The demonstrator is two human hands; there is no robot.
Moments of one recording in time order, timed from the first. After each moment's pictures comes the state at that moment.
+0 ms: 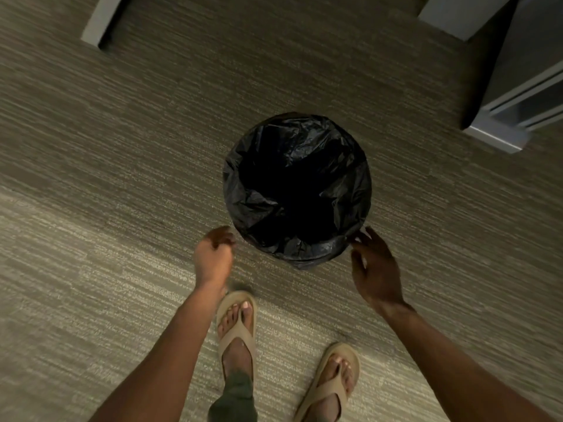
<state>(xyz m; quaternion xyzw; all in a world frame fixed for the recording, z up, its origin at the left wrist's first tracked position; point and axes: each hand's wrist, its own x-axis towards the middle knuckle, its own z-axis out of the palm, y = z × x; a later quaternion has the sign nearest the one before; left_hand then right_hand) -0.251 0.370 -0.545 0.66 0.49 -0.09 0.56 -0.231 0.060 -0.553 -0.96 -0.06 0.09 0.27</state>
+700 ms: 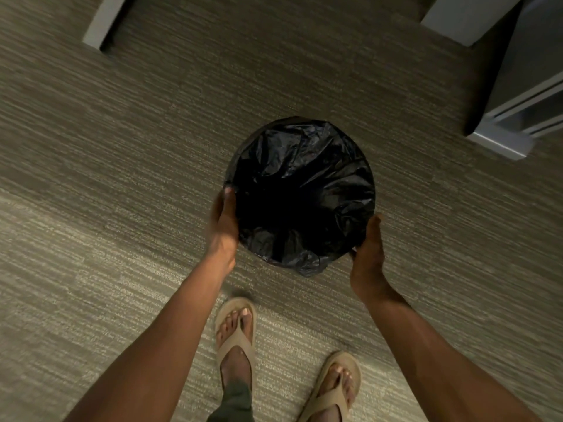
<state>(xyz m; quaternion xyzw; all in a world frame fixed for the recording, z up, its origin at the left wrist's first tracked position) -0.184 0.372 -0.559 0.58 0.42 -0.06 0.69 -0.181 0.123 -0.547 -0.61 0.38 0.13 0.69</state>
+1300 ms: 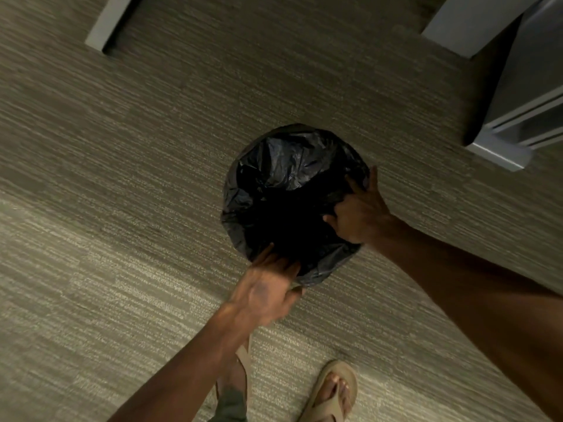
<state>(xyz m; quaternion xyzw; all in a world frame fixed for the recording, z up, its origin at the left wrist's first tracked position) -0.242 0.318 -0.527 0.95 -0.19 -0.20 0.17 -0.071 0.127 -0.523 -0.88 -0.29 0.30 -0.24</state>
